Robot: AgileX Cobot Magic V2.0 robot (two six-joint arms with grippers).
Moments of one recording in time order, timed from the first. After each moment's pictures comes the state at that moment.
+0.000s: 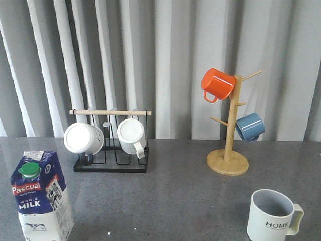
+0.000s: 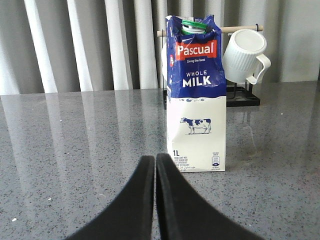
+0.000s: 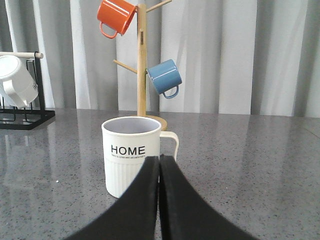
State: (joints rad) left arm -0.01 -0.01 0.02 0.13 0.07 -0.12; right arm 0.01 -0.01 0.03 -0.02 0.00 0.00
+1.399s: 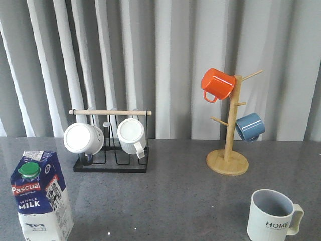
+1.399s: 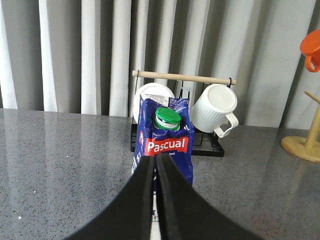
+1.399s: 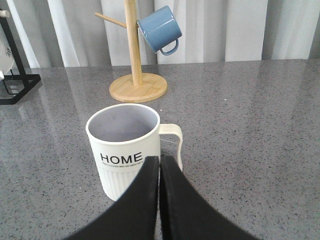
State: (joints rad) left arm -0.08 0.48 -0.35 0.02 -0.02 -0.16; right arm 0.01 0.65 -0.29 0.14 -0.06 -0.09
